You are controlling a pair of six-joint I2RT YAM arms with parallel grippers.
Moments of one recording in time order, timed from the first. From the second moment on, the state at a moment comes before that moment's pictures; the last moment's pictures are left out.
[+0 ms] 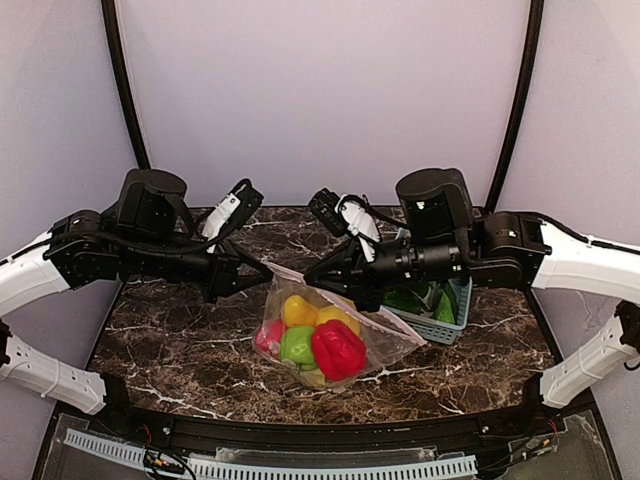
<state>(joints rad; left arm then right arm) -1.02 1.11 1.21 -0.64 0.14 -0.23 1.22 1.37 1.33 -0.38 -0.14 0.06</state>
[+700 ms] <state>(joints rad) -0.92 1.09 1.20 -0.62 0.12 -0.32 1.22 1.27 1.25 -0.46 -0.02 0.19</state>
